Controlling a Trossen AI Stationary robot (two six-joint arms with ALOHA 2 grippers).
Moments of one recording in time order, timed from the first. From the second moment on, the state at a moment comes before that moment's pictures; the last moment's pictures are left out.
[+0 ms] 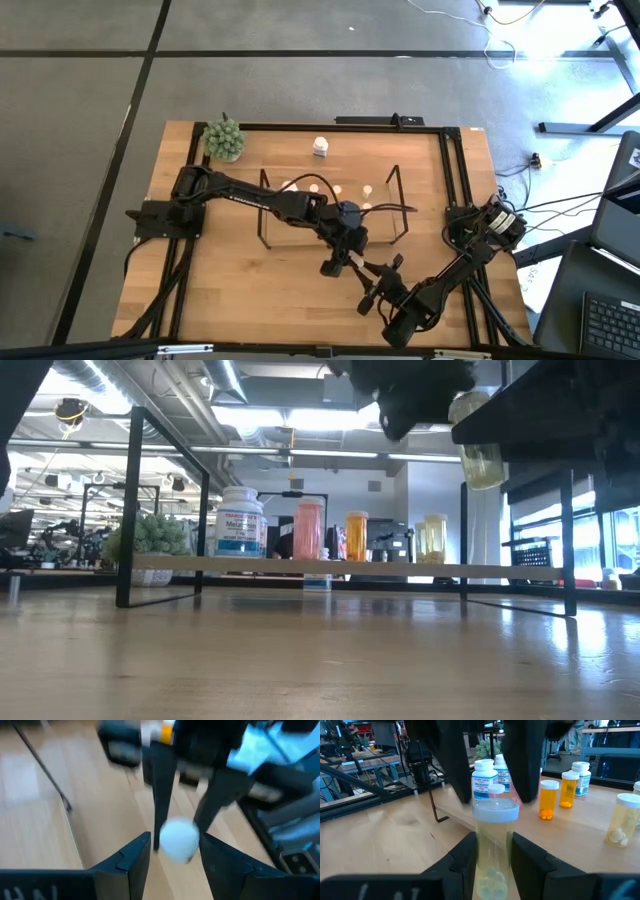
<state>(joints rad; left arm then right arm) -0.14 2.01 1.67 -0.31 0.28 0.03 0.85 1.96 1.08 -0.24 1.42 1.28</state>
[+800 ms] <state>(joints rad) -0.15 2.03 1.67 -0.30 0.25 0.06 0.84 1.96 1.08 -0.24 1.41 1.28</state>
